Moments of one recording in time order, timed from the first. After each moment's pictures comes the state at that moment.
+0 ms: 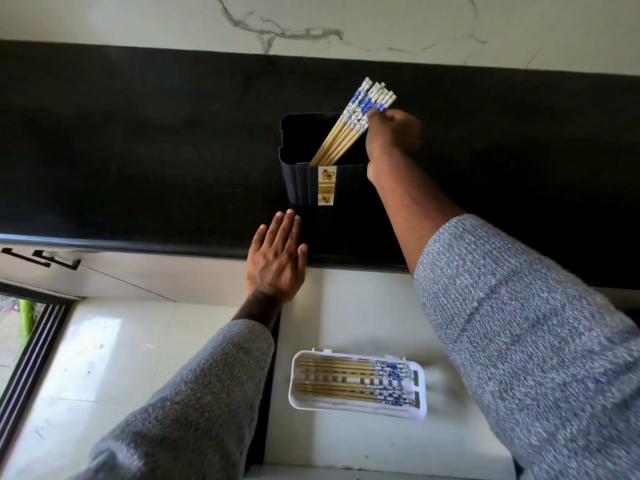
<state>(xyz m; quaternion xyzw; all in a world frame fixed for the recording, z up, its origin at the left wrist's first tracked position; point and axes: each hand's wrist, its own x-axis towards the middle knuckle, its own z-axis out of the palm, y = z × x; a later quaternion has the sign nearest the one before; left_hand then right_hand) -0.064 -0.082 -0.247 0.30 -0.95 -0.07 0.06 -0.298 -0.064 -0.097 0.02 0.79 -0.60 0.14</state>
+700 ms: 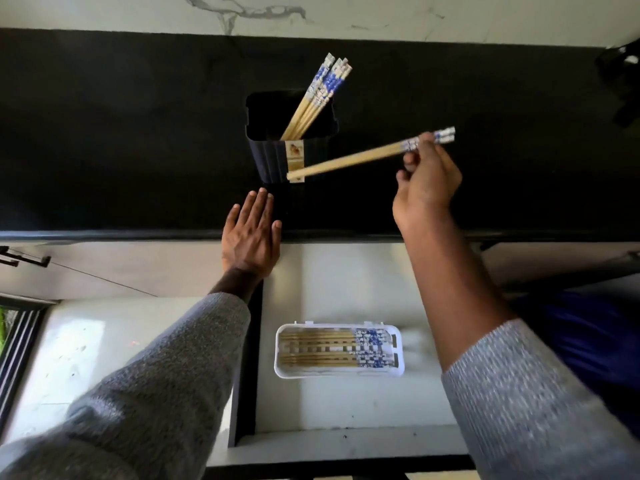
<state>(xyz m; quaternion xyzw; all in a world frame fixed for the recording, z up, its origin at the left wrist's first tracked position) -0.061 -0.082 -0.243 0.28 -0.95 -0.07 0.06 -0.252 0.079 -0.102 0.13 0.55 -0.82 0.11</state>
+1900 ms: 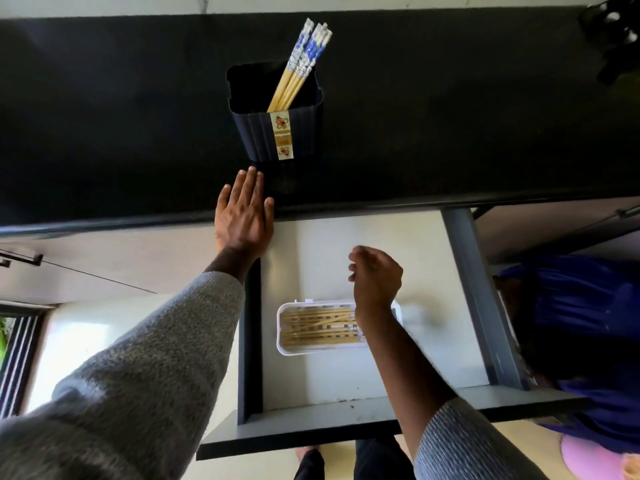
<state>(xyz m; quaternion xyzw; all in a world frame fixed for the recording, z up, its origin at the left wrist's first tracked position) -0.060 -0.084 -0.246 0.28 -0.96 -0.06 0.07 -0.104 0.144 -0.233 0.16 0.72 -0.66 0.12</state>
